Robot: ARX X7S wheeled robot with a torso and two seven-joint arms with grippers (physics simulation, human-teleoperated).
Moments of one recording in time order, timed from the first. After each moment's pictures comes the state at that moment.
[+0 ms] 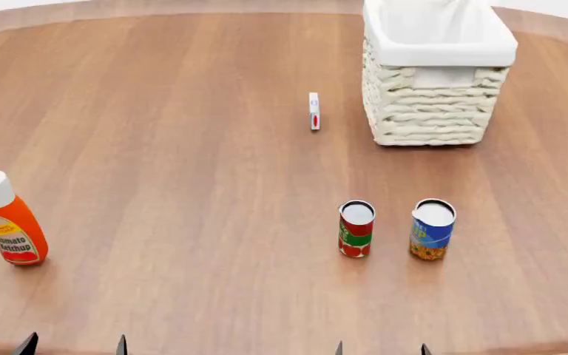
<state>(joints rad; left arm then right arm) 0.00 0.00 0.00 0.00 0.00 0.00 0.00 0.00 0.00 0.00 0.00 0.00 0.00 0.00</state>
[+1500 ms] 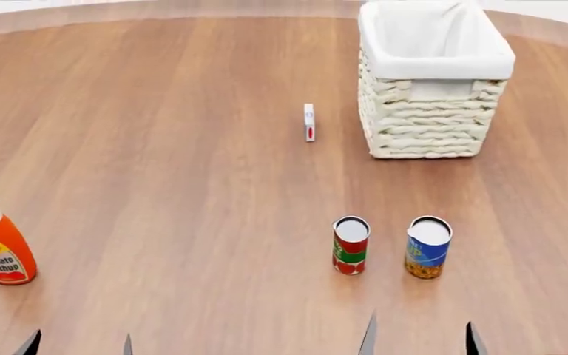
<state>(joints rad) -0.04 -0.08 0.14 -0.09 0.02 0.05 -0.18 -0.09 0.09 -0.03 -0.21 0.14 -0.13 0.10</state>
